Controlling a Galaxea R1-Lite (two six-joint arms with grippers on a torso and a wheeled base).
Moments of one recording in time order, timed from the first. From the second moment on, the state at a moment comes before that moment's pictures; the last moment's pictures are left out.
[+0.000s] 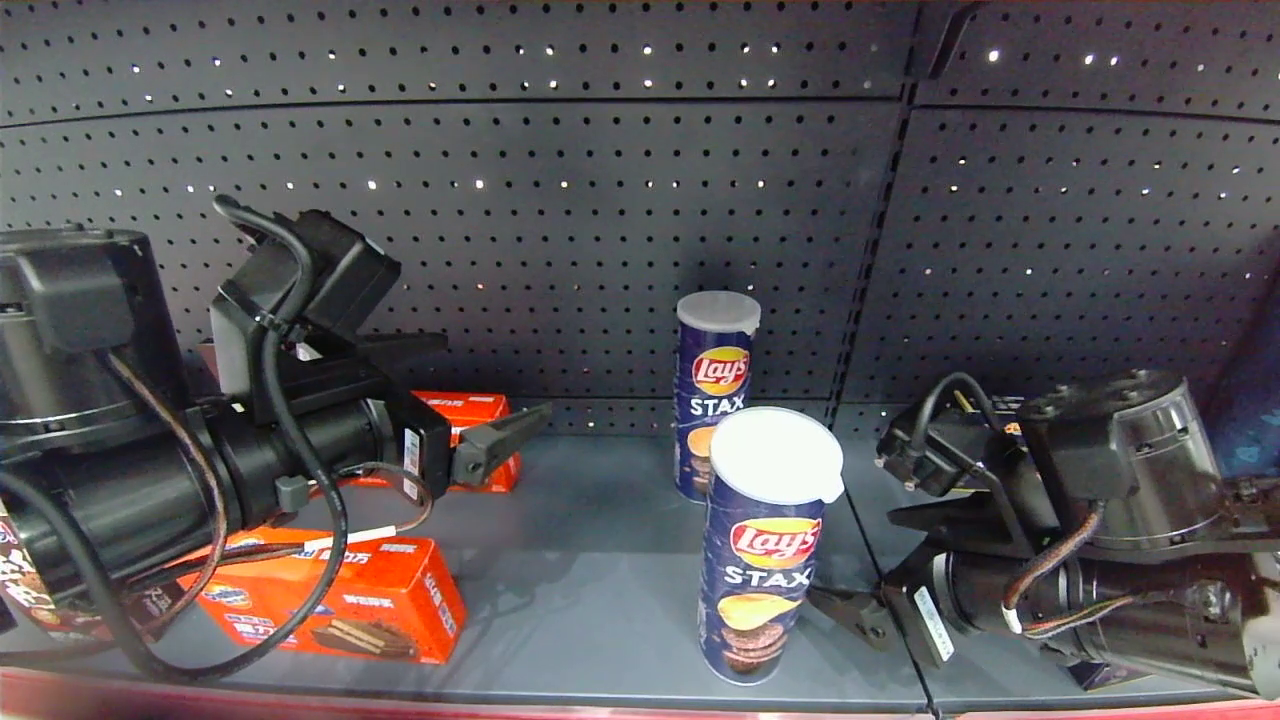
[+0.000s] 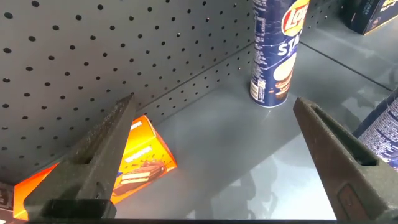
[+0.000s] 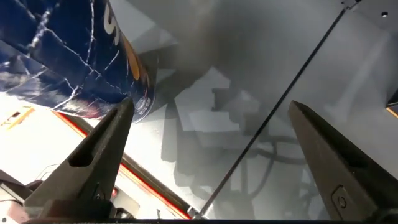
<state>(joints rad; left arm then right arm) -0.45 1.43 -0.75 -0.49 -0.07 0.19 0.75 1.50 -0.79 -0.12 -0.18 -0.03</state>
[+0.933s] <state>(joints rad) -0.45 1.43 -0.74 -0.49 -0.07 0.19 0.76 1.53 -0.80 -0.14 -0.17 -0.03</state>
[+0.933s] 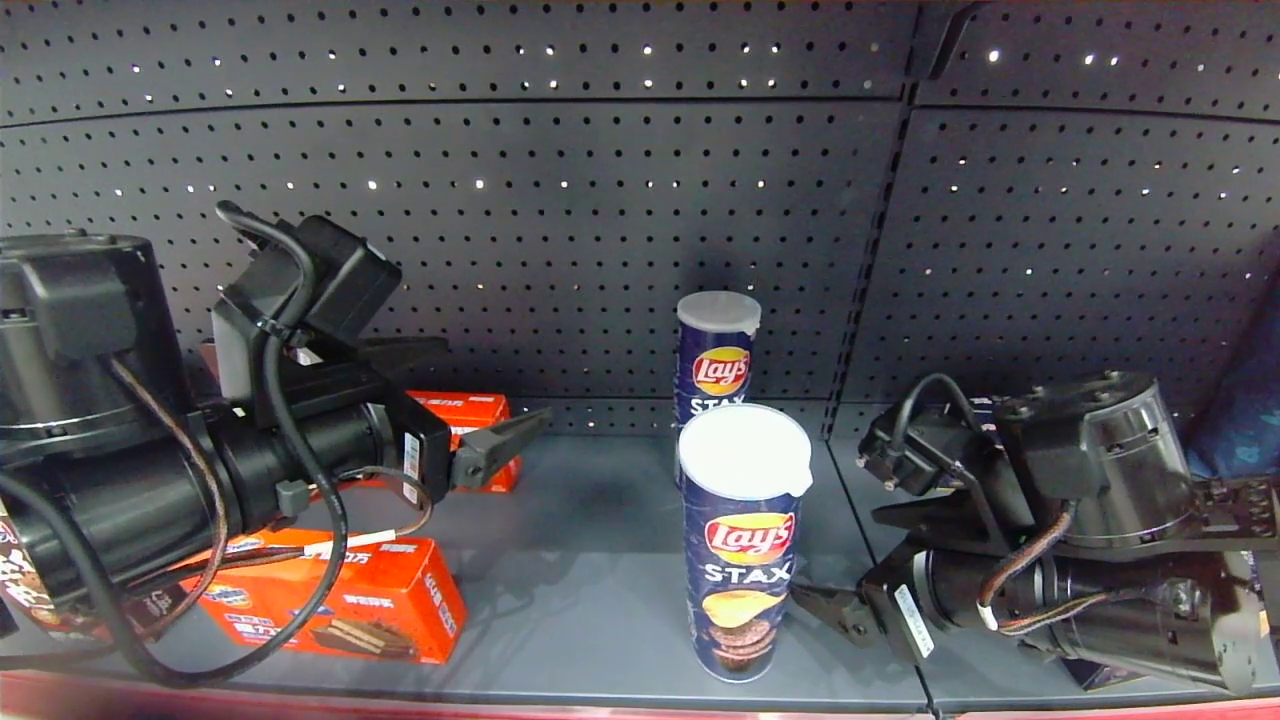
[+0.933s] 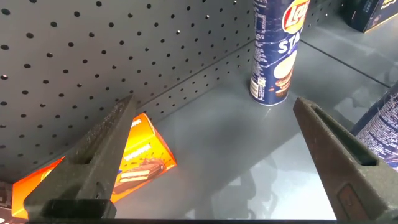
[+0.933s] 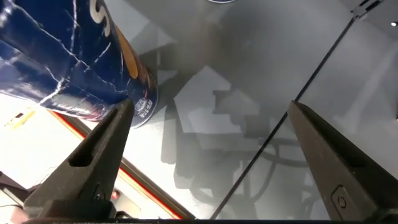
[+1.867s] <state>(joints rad) -0.45 1.43 -0.74 -0.49 -0.07 0.19 0.77 1.55 -0.79 -0.15 -0.17 -0.03</state>
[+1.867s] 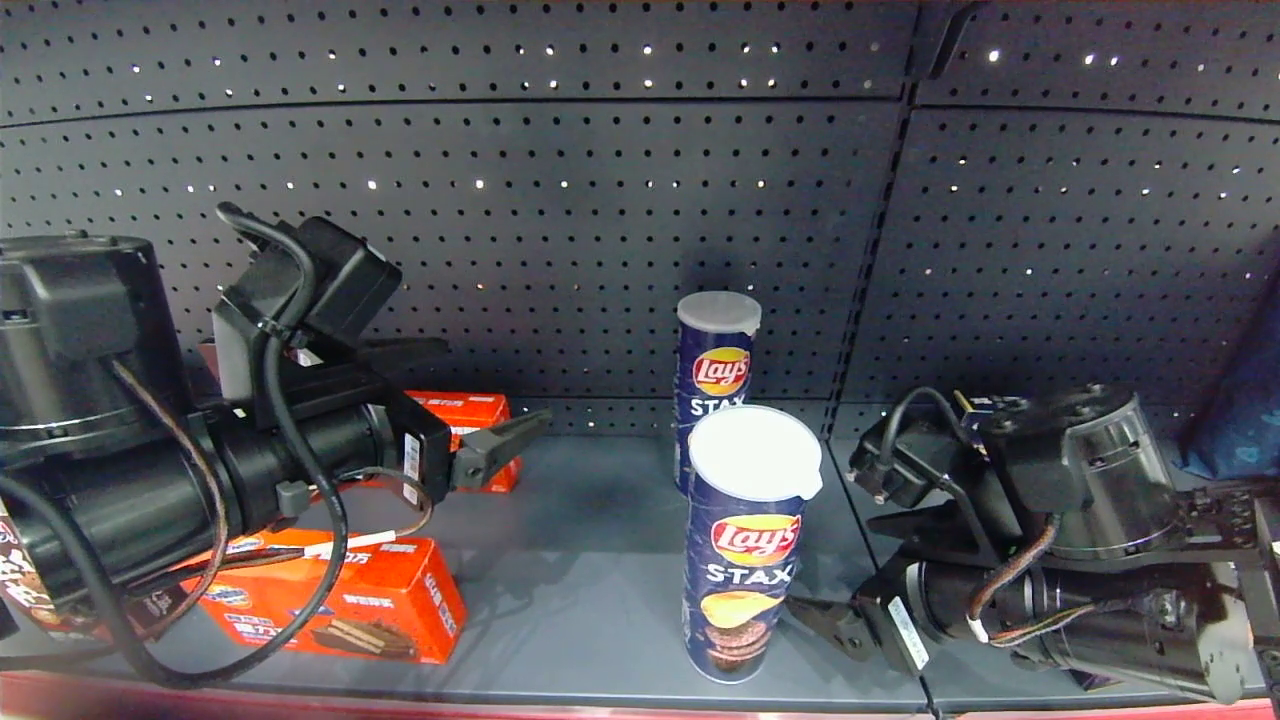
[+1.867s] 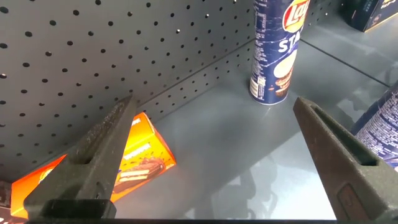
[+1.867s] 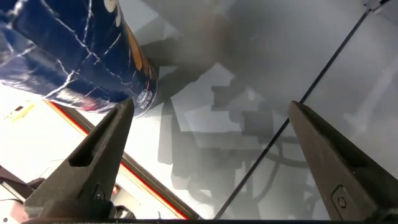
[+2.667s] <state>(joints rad) -0.45 1.42 -0.74 -0.49 -0.07 0.19 0.75 1.50 -0.79 -0.16 -0.18 -0.03</state>
